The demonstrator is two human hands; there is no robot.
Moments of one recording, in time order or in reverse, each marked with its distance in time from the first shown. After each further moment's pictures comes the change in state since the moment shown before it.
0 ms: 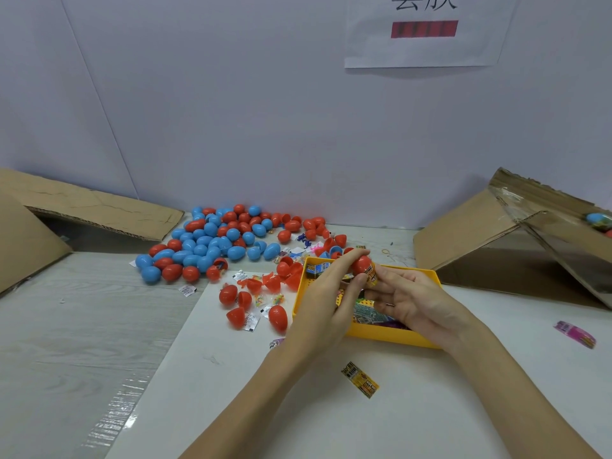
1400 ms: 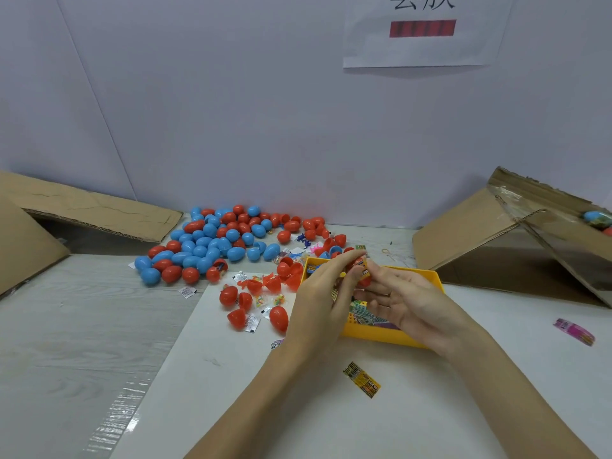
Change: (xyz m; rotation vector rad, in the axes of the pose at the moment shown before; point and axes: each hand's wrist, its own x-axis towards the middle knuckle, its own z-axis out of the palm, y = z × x) left_hand 0.002 -0.002 -0.003 0.068 0.137 0.081; right_hand -0.006 -0.002 0.019 0.030 0.048 0.001
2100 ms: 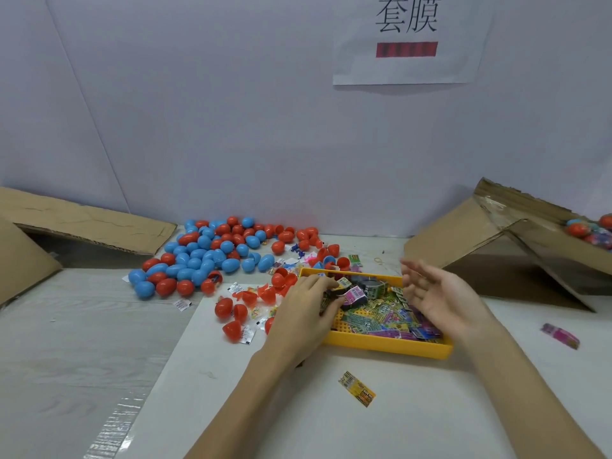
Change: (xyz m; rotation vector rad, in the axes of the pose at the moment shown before) left_hand 0.002 -0.040 -0.009 0.415 -0.263 -0.086; right_hand 0.019 -0.011 -0.073 0.294 0.293 -0.044
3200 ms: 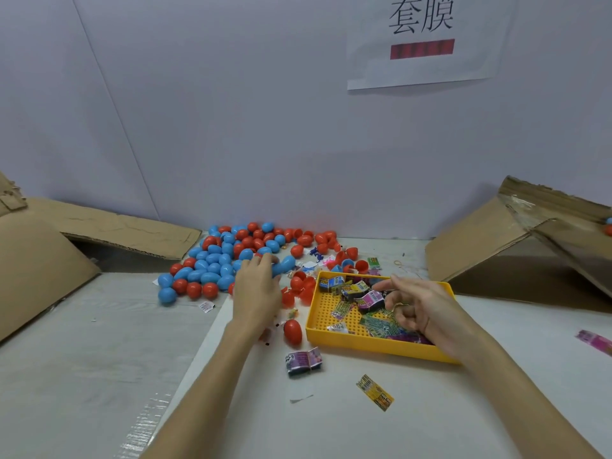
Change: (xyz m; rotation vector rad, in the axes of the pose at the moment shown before) left_hand 0.017 -0.067 -0.058 0.239 0.157 -0.400; right_hand -0.010 0.033 0.029 -0.479 -0.258 -0.076
